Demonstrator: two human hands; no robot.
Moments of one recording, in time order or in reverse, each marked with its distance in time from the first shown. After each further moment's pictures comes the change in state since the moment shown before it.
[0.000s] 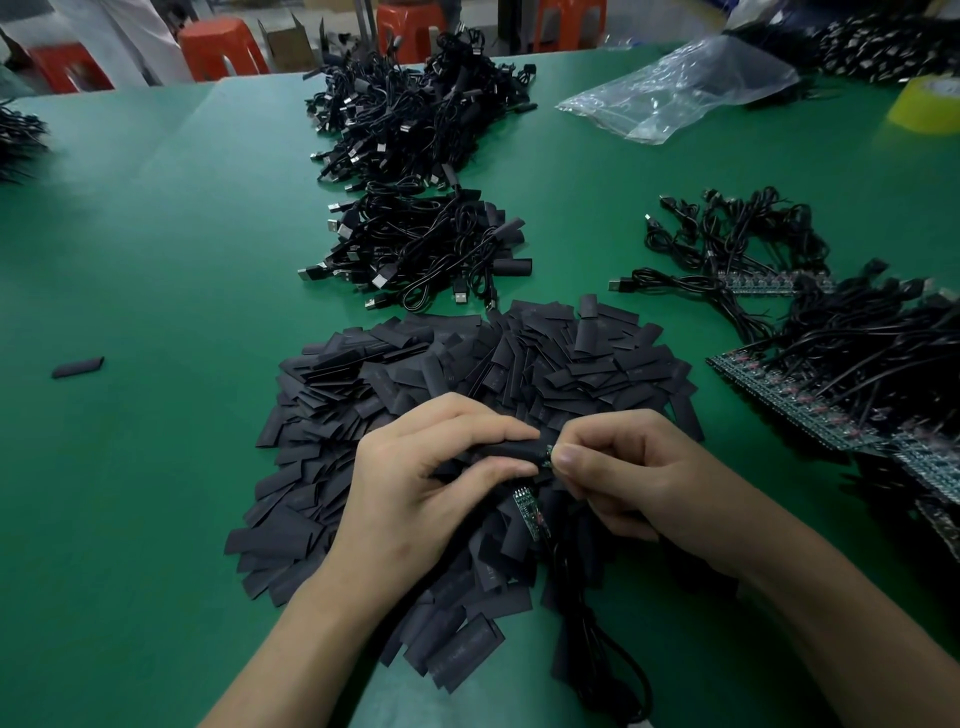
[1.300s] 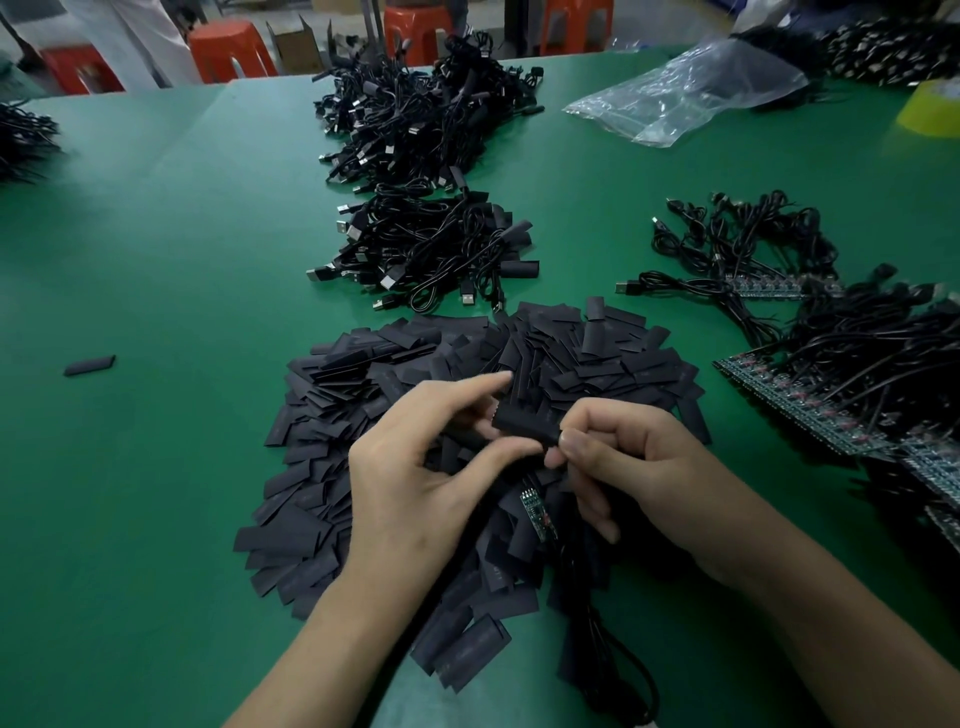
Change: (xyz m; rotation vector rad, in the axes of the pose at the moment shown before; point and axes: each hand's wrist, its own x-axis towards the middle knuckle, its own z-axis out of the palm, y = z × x) left_hand -0.001 0.004 0.009 0.056 0.221 -0.108; right_hand 0.004 0.006 0.004 0.007 0.103 -0.063
